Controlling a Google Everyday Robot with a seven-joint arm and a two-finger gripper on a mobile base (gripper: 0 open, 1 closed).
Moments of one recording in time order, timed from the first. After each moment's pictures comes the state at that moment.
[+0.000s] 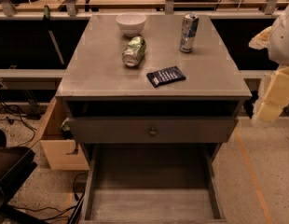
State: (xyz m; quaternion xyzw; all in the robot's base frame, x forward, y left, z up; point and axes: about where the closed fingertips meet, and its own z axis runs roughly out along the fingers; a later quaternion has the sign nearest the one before) arm 0.438 -0.216 0.978 -0.60 0.78 -0.04 0.16
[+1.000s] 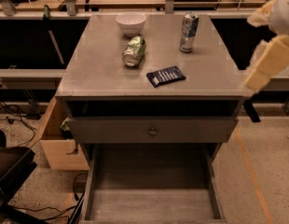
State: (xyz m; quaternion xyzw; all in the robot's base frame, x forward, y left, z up) arm 0.476 -0.203 1.011 -0.57 0.78 0.01 0.25
